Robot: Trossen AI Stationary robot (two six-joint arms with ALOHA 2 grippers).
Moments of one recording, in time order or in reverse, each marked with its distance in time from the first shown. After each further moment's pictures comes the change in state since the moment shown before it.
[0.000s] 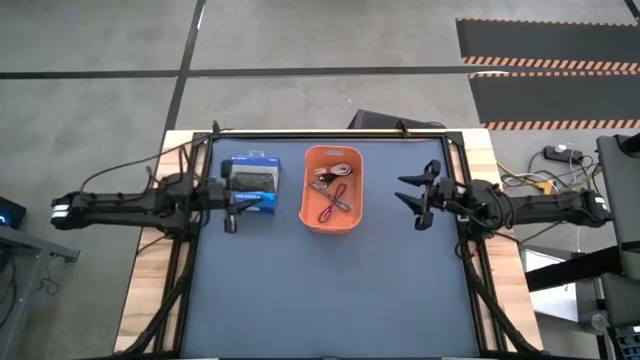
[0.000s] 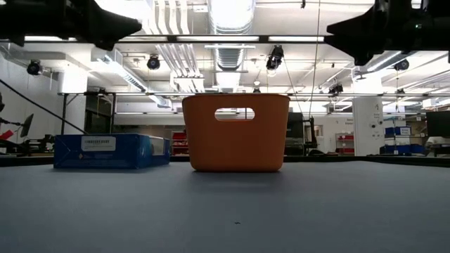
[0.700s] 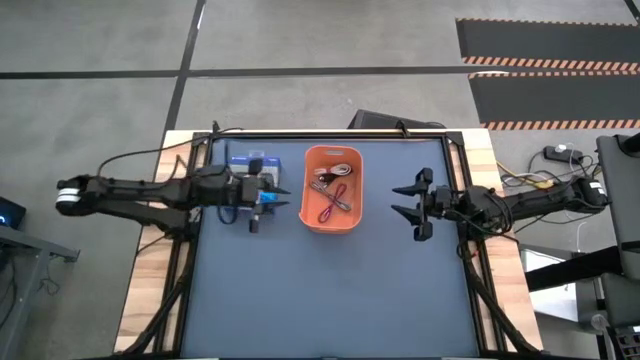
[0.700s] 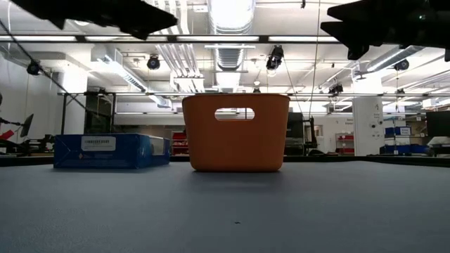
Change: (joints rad) left arm -0.011 0.418 0.257 0.006 0.067 0.086; right arm 0.128 0.187 -0.003 0.214 0.003 0.014
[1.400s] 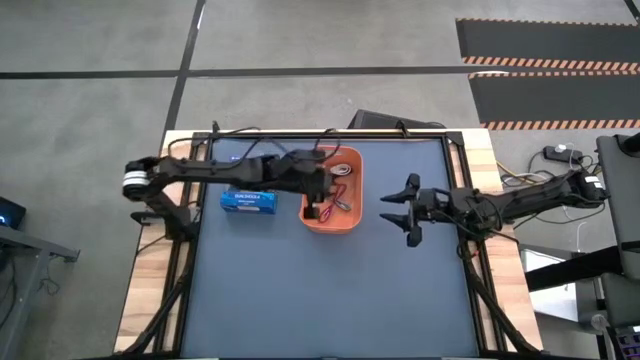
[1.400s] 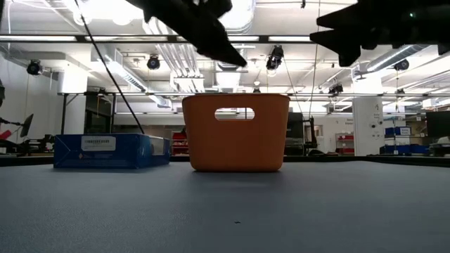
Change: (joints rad) left arm 0.070 0.697 0.658 -0.406 -0.054 0.066; right arm 0.034 0.126 0.106 -0.166 -0.003 0.111
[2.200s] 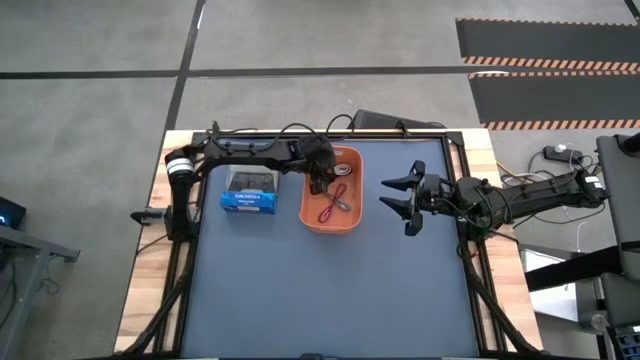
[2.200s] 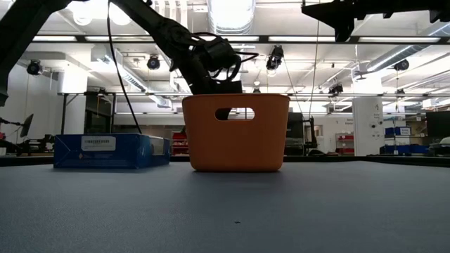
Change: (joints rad) left arm 0.221 0.333 0.137 -0.150 -0.167 -0.042; right arm 0.000 0.001 0.202 -0.143 0.105 0.035
